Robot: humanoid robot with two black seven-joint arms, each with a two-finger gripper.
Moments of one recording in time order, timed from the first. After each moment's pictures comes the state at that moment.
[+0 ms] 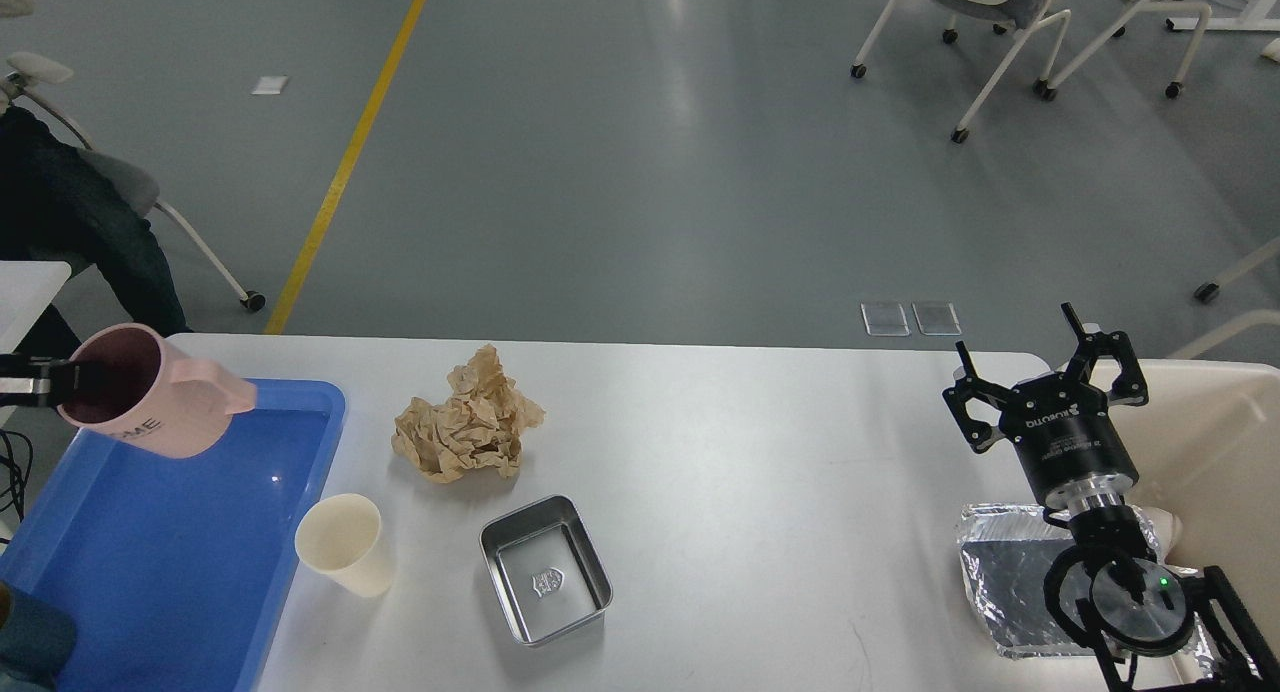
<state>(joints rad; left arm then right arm) -0.65 1.40 -0.47 -1.54 1.37 -0.48 -0.09 0.05 -0.07 1.67 1.31 -0.22 0.31 -0.02</state>
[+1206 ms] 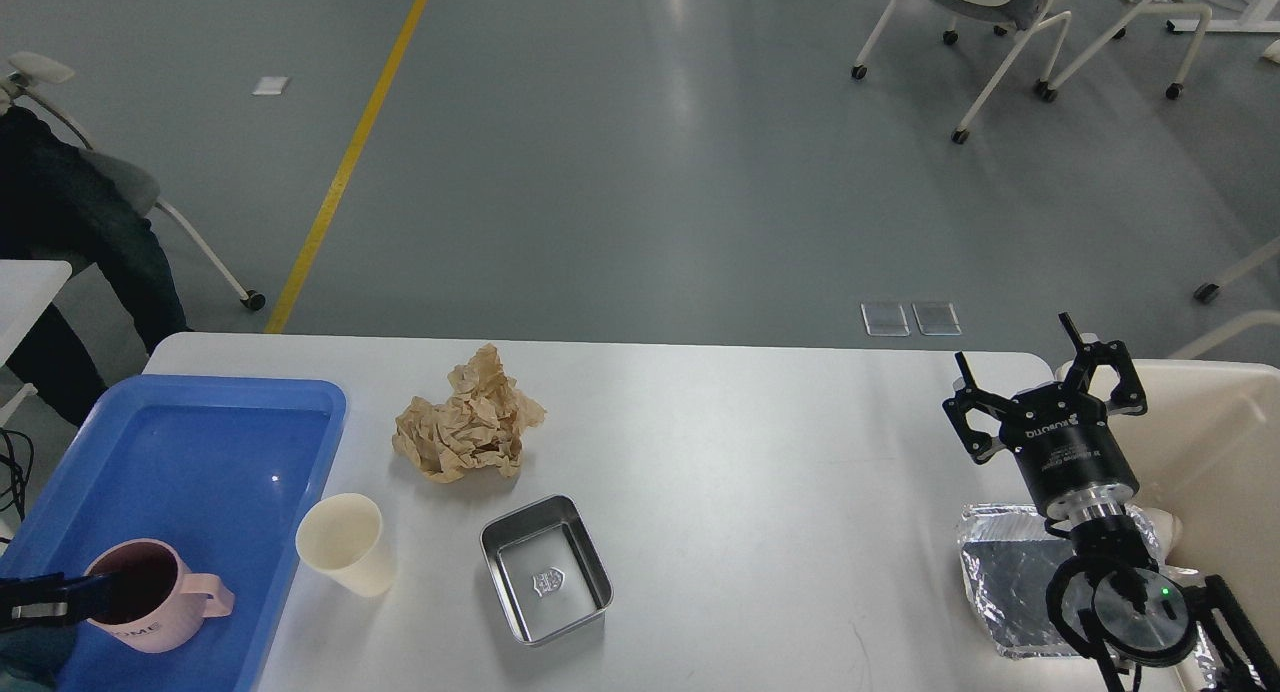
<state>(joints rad) -0.57 1.27 -0.02 -1.42 1.32 -0.06 -0.11 0.03 -0.08 1.66 1.31 -0.22 0.31 -0.02</state>
